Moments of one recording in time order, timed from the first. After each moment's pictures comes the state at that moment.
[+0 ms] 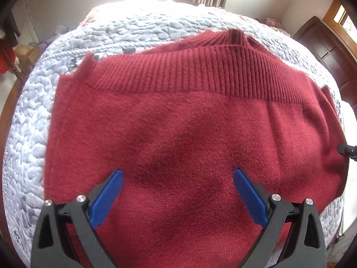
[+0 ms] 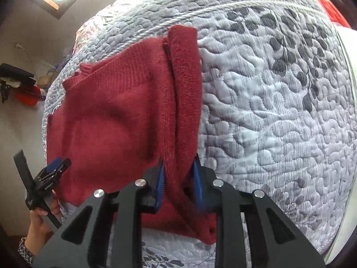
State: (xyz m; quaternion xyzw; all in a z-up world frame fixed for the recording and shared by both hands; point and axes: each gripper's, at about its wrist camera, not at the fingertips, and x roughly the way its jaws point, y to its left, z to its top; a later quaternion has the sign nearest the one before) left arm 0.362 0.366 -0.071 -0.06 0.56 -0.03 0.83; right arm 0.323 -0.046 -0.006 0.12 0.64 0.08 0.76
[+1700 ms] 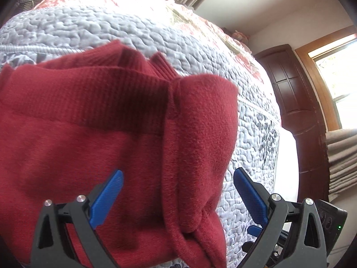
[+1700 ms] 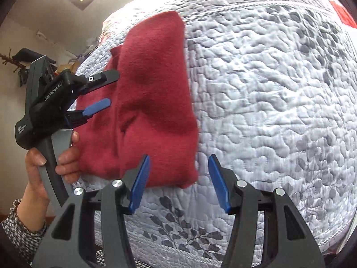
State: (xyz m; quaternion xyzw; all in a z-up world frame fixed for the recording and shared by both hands) left arm 0.414 0.277 -0.035 -0.24 0.57 -0.16 0.77; right arm 0.268 0.014 0.011 0.14 0.63 0.15 0.75
